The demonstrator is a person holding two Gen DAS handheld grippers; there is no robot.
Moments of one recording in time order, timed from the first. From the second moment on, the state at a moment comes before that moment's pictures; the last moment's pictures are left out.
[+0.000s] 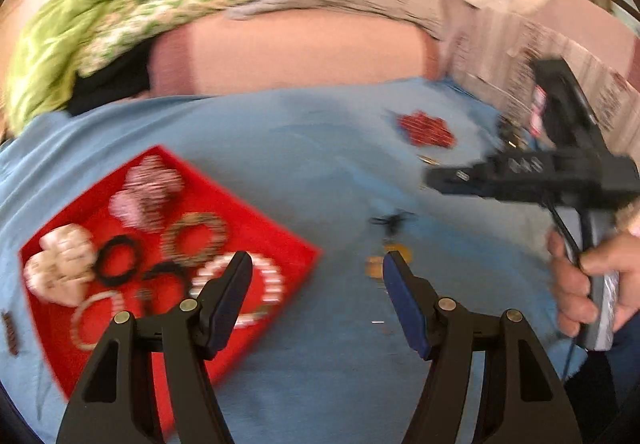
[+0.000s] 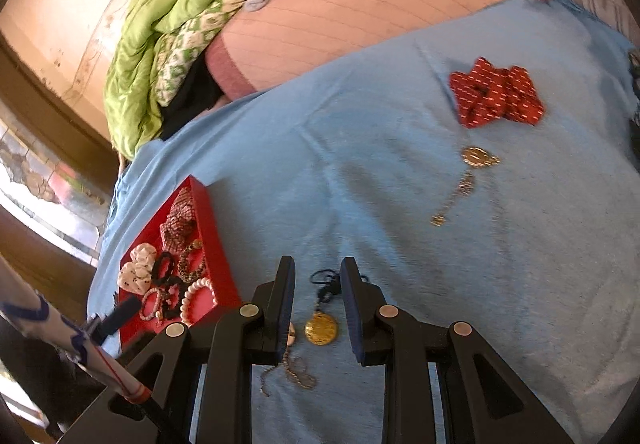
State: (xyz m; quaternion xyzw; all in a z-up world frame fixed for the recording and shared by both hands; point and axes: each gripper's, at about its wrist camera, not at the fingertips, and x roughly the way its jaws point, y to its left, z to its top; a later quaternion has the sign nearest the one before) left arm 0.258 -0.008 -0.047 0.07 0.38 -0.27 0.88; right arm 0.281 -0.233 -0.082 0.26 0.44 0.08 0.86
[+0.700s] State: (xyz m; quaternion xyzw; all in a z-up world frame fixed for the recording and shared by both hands) left arm 0.286 -0.089 -0.114 0.12 0.44 -0.26 0.85; right arm 0.263 -0.248 -0.075 0.26 0.43 0.10 0.86
